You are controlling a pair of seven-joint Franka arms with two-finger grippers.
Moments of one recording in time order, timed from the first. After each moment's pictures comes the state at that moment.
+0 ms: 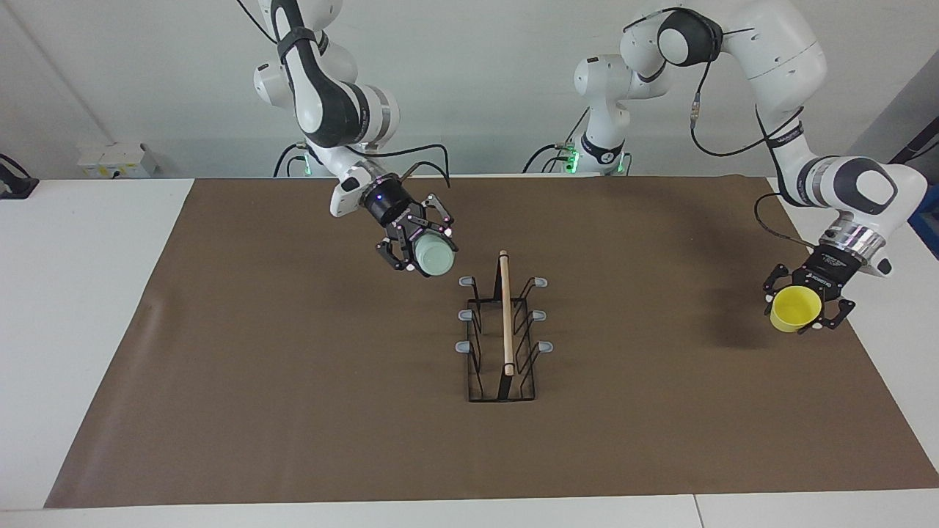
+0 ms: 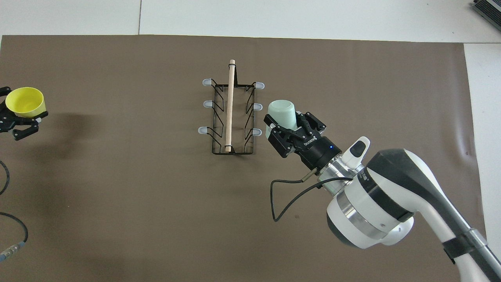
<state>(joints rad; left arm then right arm) -0.06 0.45 0.61 -1.80 -1.31 1.93 -0.79 0.43 0.00 0.07 -2.15 2.53 2.76 -2.09</state>
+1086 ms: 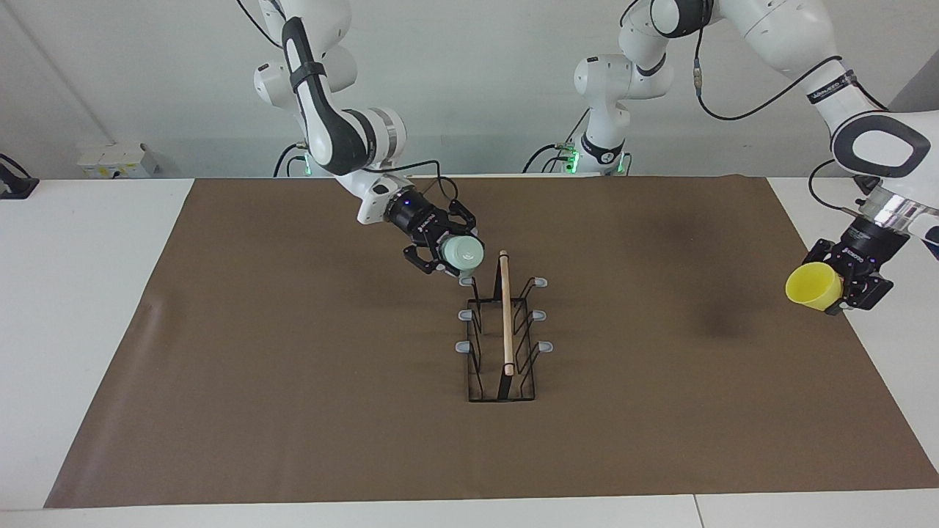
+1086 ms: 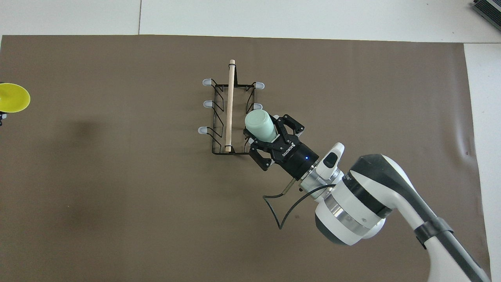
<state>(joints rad) -0.08 0.28 0.47 -1.71 -0.59 2.11 -0.75 0.46 0.07 0.07 -2.20 2.62 2.51 -2.51</state>
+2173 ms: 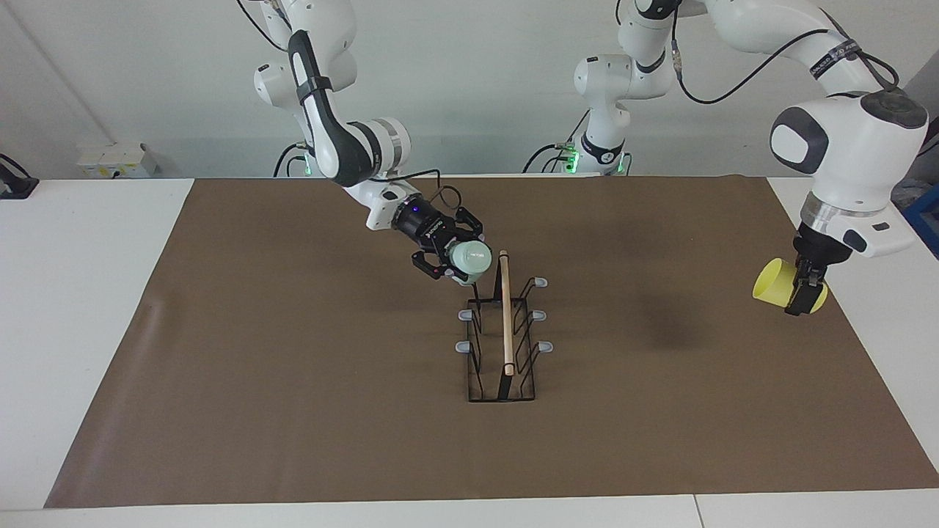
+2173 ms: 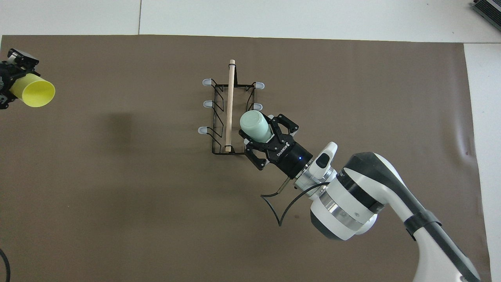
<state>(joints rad) -0.09 0.21 0.19 -1.67 0.07 2.19 -0.83 0.46 0.11 0.06 -2.19 2.64 2.46 -2.61</state>
